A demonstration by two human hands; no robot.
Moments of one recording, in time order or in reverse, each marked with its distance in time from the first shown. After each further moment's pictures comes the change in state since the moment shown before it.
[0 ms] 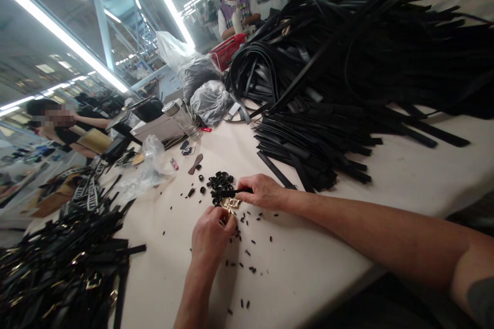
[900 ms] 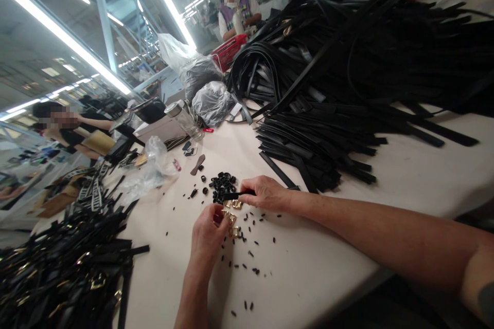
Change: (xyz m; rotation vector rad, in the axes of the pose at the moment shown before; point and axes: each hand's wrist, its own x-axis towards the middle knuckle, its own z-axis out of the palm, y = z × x) left_hand 0.003 -0.023 0.001 -0.275 0.011 -0.061; right_hand 0.001 0.005 0.004 -0.023 -0.021 -0.013
